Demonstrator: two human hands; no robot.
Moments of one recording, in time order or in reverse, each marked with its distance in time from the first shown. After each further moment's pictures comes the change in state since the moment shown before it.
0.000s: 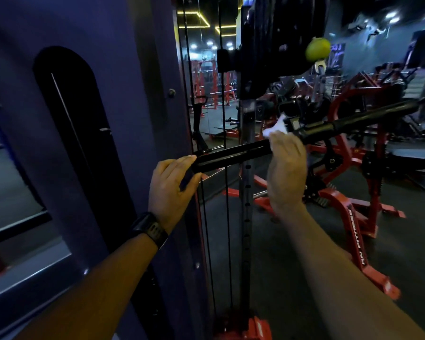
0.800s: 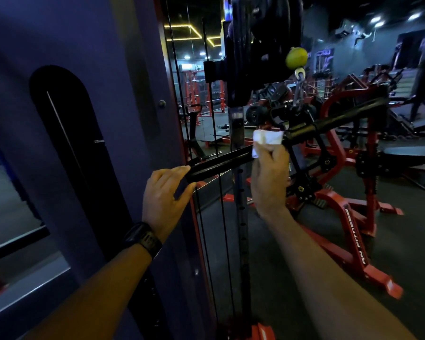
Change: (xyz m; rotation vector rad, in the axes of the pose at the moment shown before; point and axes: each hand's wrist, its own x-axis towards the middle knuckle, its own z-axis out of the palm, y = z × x) left_hand -0.003 0.010 -0.008 0.027 -0.032 0.046; right_hand 0.001 -0.024 -0.022 0.178 0.262 0.079
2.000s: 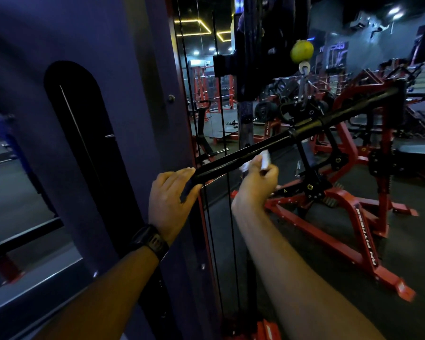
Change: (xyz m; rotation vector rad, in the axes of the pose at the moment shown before) left_hand -0.017 -0.002 0.000 0.039 0.025 -0.032; right_hand -0.032 -0.079 0.017 0.982 0.150 1.106
